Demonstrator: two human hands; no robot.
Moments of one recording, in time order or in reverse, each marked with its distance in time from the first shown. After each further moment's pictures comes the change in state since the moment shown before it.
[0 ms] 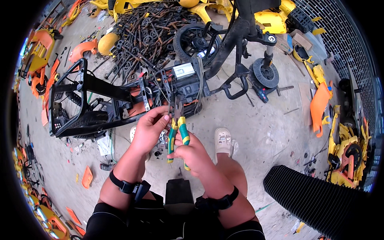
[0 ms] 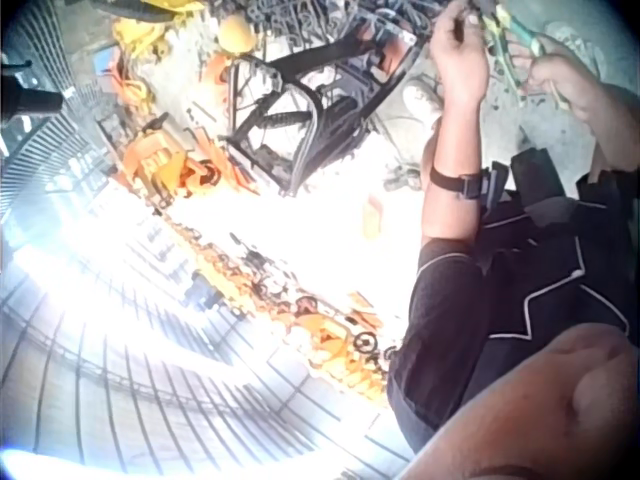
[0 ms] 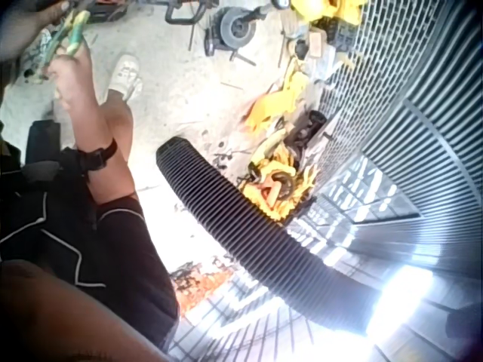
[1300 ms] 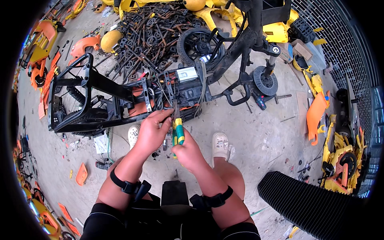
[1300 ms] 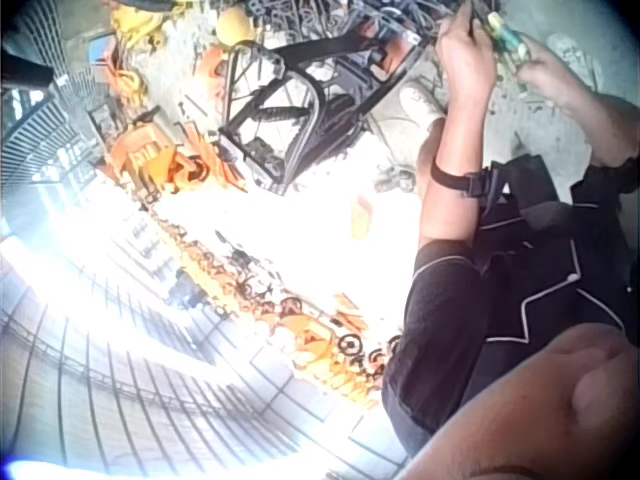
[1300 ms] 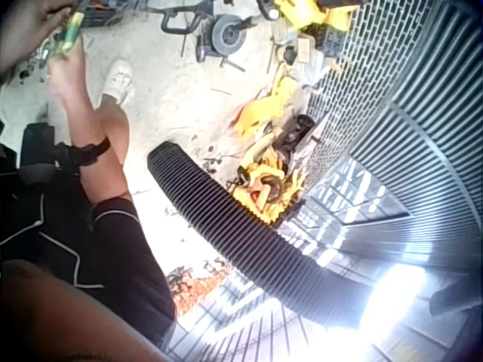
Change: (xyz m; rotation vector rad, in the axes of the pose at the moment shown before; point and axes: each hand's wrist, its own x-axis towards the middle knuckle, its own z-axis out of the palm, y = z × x) left_hand 0.001 -0.004 -0.008 0.619 0.157 0.409; right_hand 0.036 0.033 -0.006 -0.382 0.129 -0.080
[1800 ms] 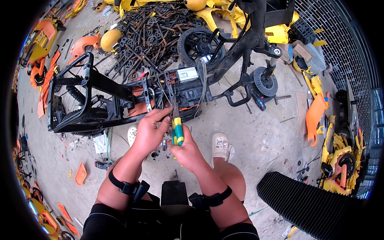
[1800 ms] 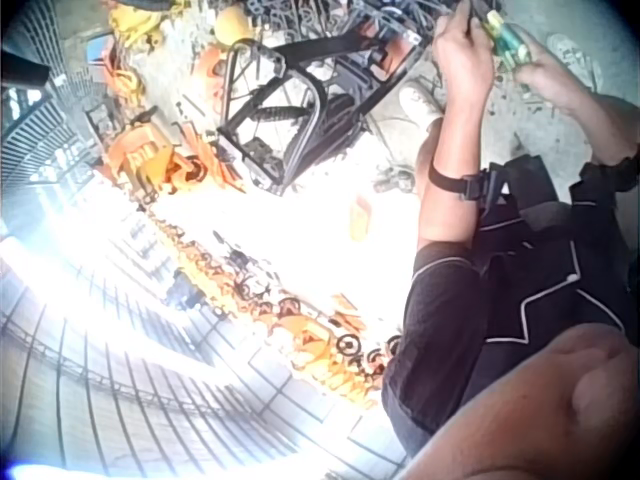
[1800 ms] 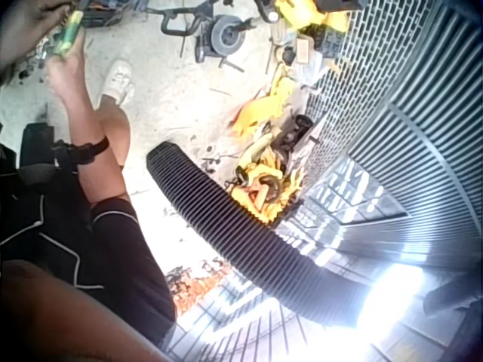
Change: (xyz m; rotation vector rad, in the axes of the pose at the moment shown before) left_hand 0.004 0.009 -0.013 -0.141 -0.064 -0.131; right_hand 0.002 -0.001 0.009 0.073 0.023 -0.066
